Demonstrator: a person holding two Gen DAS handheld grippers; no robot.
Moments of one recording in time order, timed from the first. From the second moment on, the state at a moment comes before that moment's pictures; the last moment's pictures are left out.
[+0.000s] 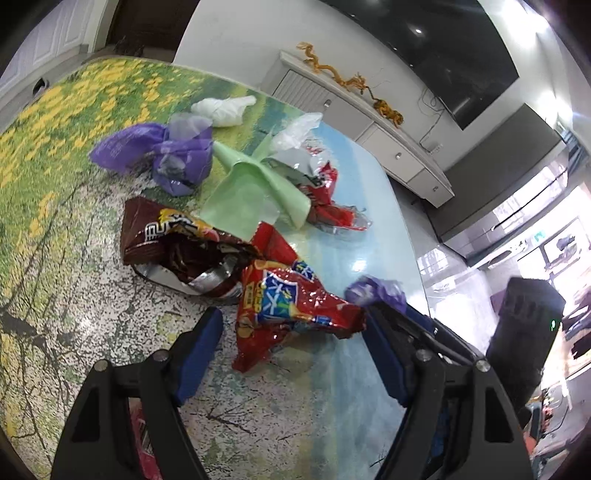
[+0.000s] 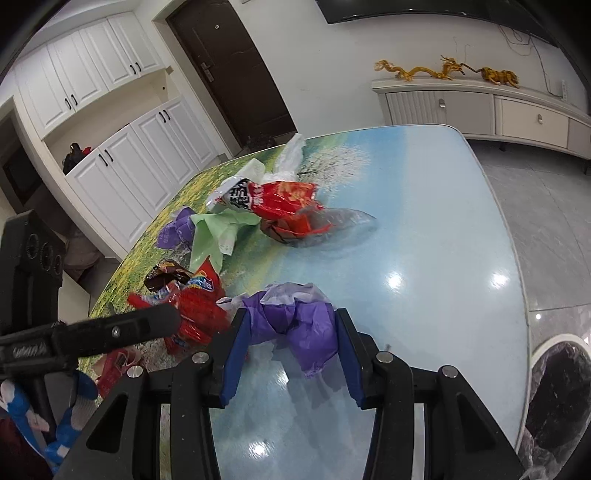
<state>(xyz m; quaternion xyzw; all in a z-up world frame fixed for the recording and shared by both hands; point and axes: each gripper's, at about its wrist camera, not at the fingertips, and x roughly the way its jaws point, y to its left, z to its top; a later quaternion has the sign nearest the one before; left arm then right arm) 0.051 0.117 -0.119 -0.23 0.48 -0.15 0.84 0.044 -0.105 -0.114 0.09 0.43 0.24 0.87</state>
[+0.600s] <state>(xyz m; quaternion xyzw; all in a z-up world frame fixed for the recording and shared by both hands) 0.042 0.116 -0.123 -0.25 0.49 -0.13 0.83 -0.001 -0.164 -0.108 0.13 0.41 0.17 0.89</state>
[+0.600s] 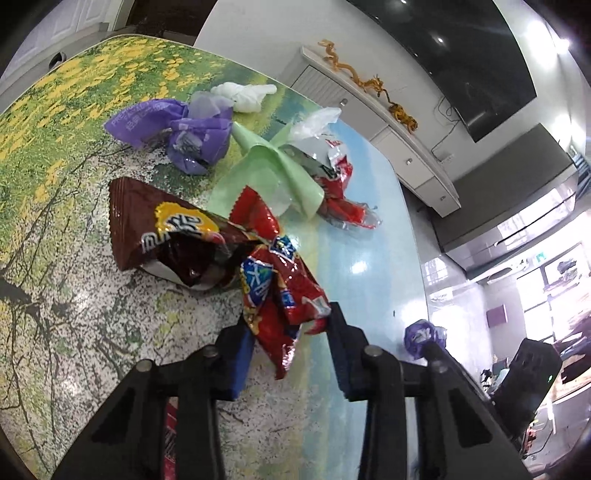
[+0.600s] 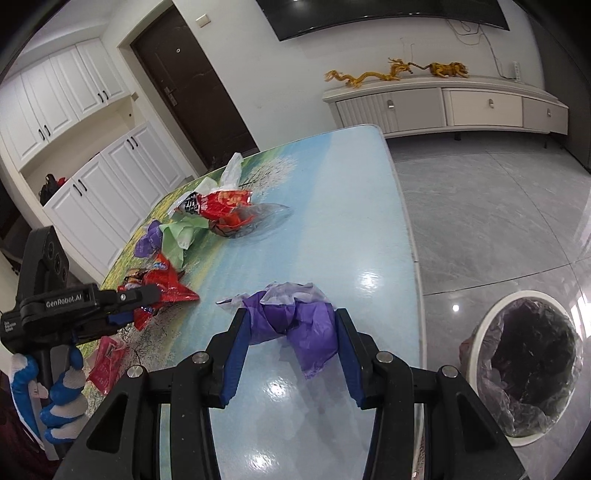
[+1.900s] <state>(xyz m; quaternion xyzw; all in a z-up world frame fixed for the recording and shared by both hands) 0.043 -0.223 -0.089 0.03 0.50 -0.40 0.77 -0.060 -0.390 -0.136 0.24 0.36 -0.09 0.90</state>
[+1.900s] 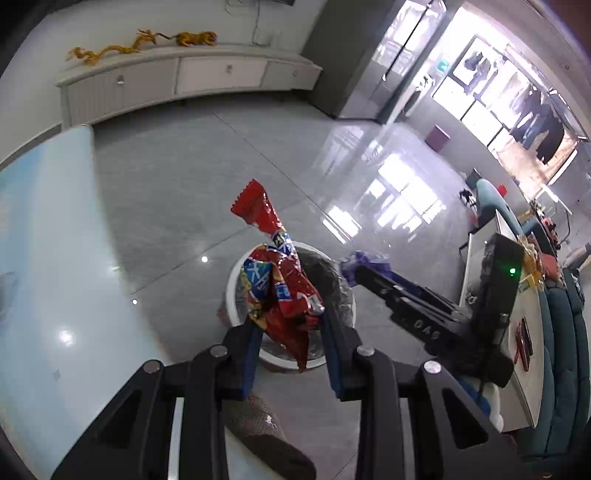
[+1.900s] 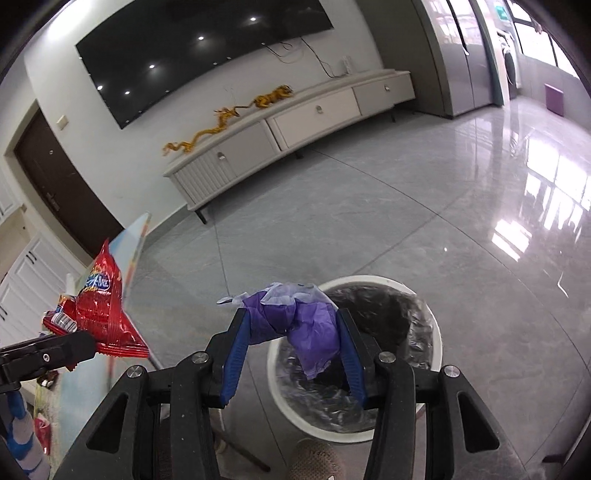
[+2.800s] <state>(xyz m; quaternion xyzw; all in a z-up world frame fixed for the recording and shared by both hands) 0.071 -0.312 -0.120 0.02 0.53 -0.43 0.73 -0.065 -0.443 -0.164 0.28 0.38 -0.18 0.86</state>
